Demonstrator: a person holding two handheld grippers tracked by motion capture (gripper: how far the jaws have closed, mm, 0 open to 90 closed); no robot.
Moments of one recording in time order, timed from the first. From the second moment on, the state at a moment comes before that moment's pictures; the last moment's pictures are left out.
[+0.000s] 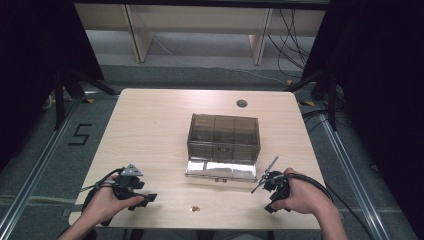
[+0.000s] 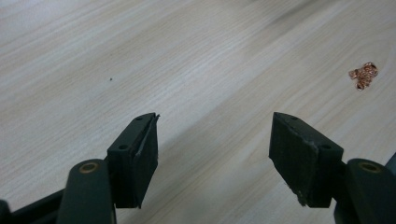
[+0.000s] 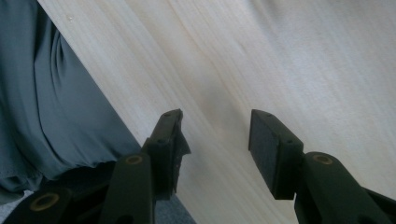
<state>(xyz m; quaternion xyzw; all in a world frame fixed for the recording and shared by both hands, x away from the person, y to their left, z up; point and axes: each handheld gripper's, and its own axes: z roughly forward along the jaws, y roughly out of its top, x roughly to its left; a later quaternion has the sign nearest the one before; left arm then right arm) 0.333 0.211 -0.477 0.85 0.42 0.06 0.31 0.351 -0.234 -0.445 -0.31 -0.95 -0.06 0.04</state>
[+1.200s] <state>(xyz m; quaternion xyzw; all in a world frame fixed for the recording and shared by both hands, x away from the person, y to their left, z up) 0.331 0.108 -0.460 0.95 0.25 -0.01 0.17 0.355 -0.229 -0.422 -0.31 -0.95 -0.01 0.04</state>
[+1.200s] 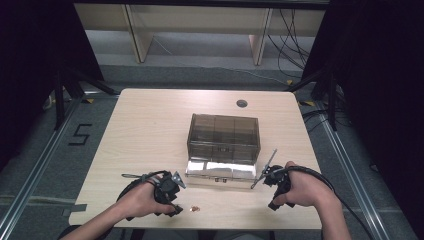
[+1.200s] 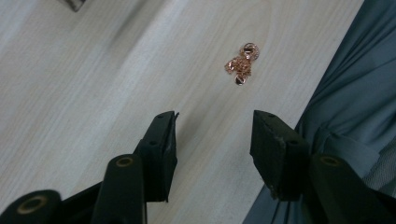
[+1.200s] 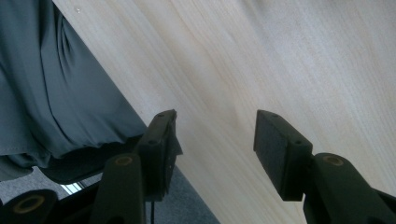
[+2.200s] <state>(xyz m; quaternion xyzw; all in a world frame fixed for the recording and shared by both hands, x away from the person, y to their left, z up) 0.337 0.054 -0.467 0.98 0.15 -0.01 0.09 0.351 -0.228 -0.424 -0.30 -0.95 -0.01 0.05</state>
